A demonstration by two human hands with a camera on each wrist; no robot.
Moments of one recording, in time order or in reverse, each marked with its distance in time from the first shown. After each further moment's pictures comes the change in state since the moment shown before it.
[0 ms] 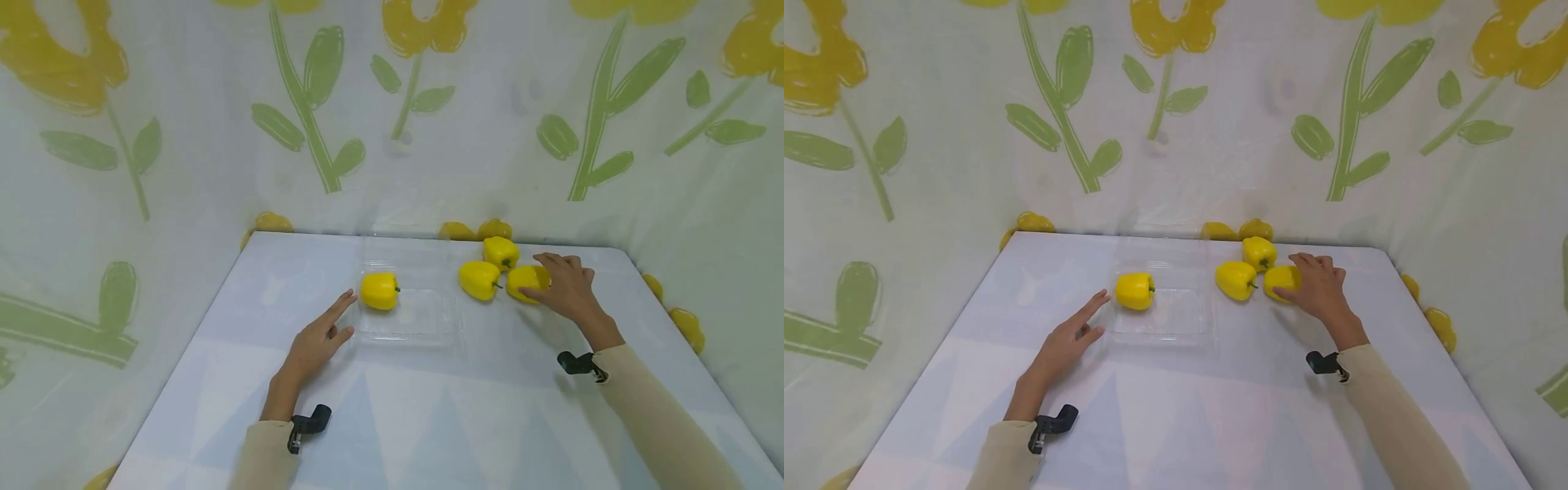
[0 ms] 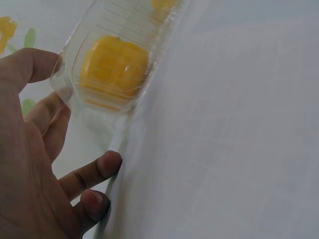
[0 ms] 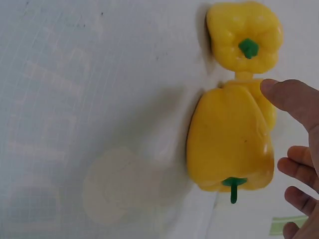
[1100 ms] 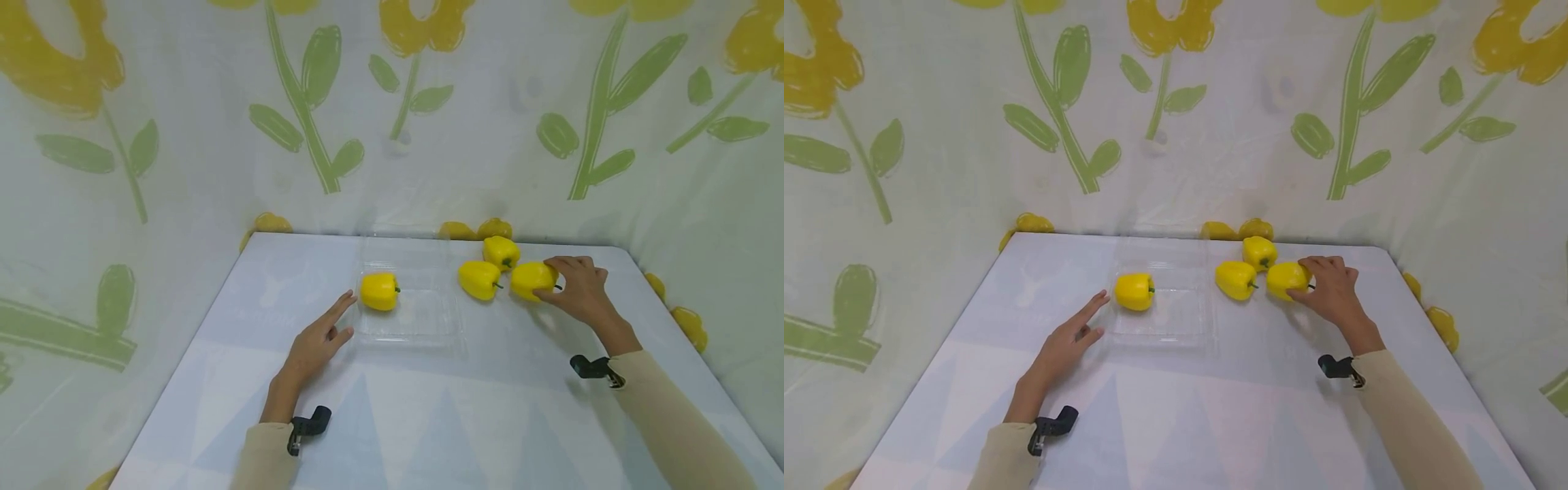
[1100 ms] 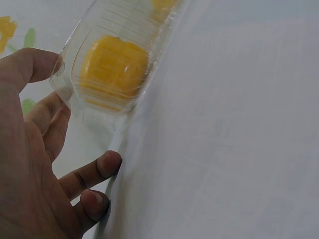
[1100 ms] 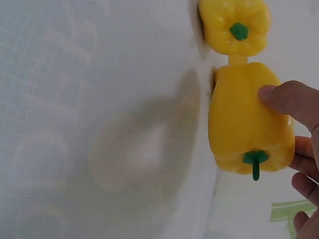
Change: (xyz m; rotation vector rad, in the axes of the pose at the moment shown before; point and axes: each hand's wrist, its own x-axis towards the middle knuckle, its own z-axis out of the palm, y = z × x) left_hand -0.001 0.002 0.000 0.005 0.017 0.009; right_hand -0.007 0.024 -0.001 0.042 0.084 -0.062
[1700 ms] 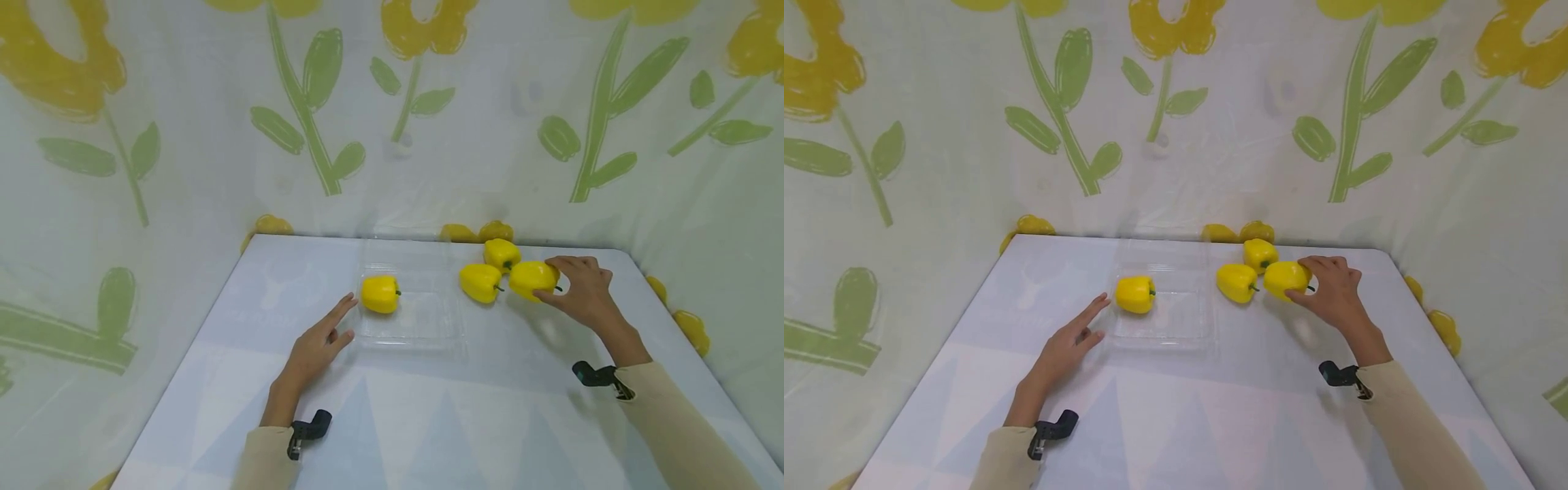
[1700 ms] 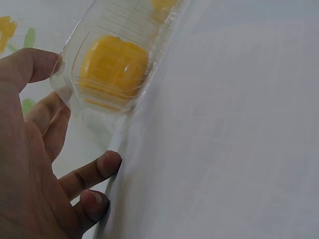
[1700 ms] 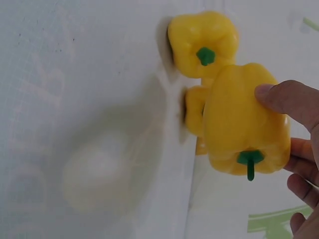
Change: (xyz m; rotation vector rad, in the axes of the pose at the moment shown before) left_hand -0.001 0.000 0.001 0.011 0.004 0.004; right_hand -0.009 -0.021 -0.019 0.038 0.052 -0.036
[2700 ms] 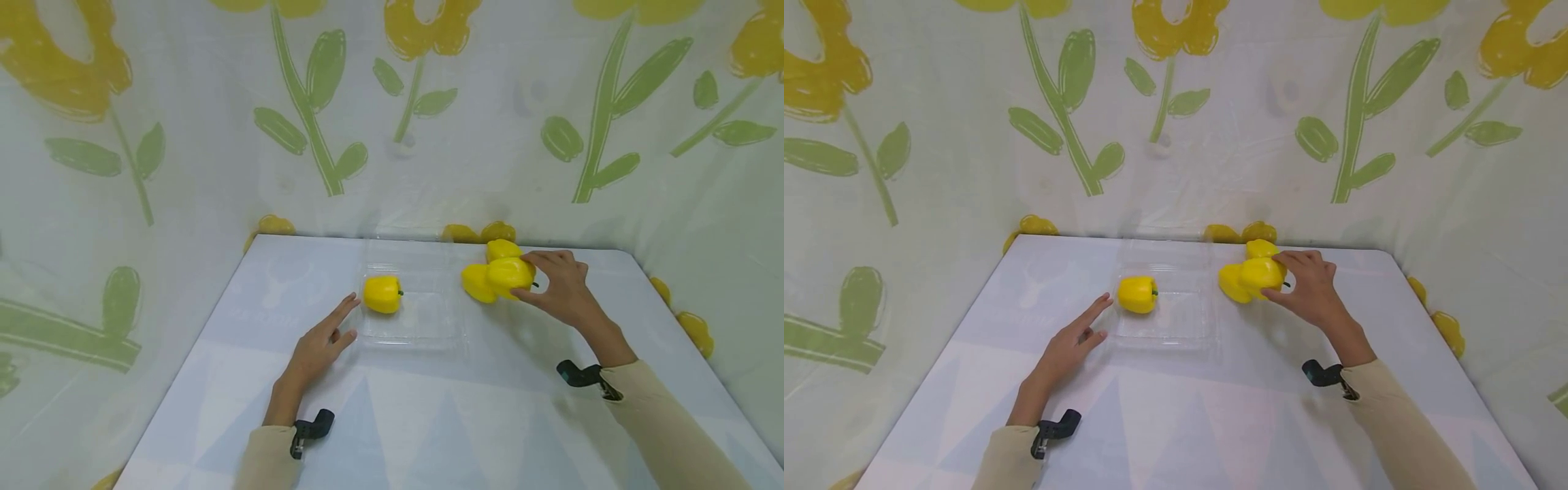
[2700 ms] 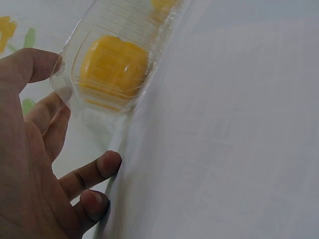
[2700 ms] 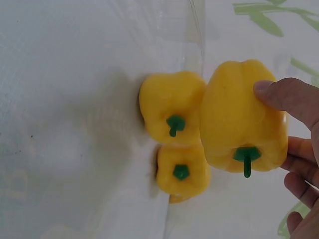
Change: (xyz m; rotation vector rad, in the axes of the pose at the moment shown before) left_hand 0.001 0.003 0.001 -0.018 0.009 -0.003; right_hand 0.009 -0.041 0.004 0.075 0.053 -0.134
